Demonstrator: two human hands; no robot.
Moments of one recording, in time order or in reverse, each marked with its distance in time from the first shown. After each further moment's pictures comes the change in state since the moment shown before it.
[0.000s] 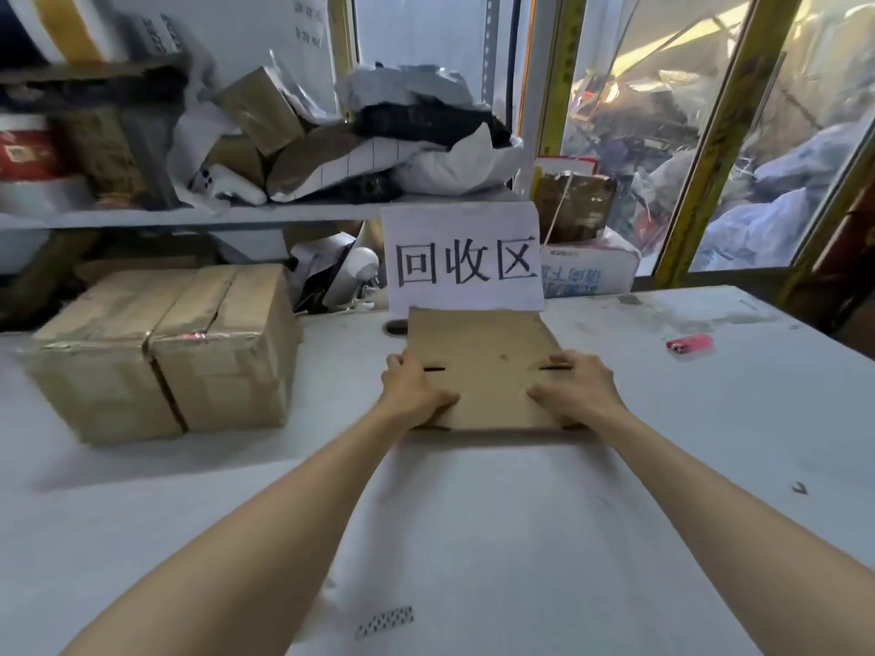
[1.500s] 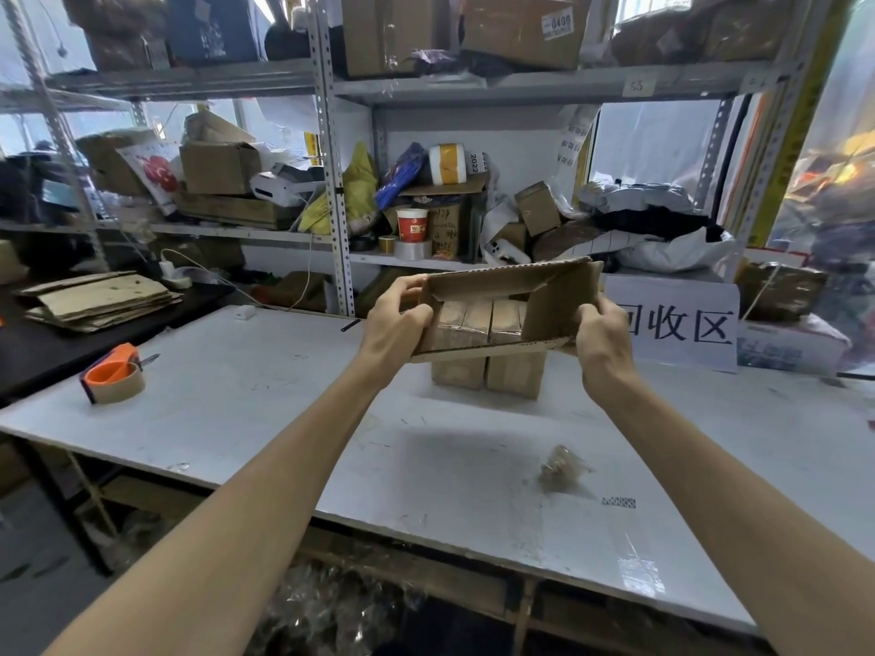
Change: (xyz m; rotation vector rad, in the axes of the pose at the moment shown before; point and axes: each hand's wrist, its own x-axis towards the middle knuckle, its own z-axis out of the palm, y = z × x) left_hand -0.337 -0.065 -0.309 -0.407 0.566 0.205; right_hand -0.296 -0.287 0.017 0.838 -0.036 -0.361
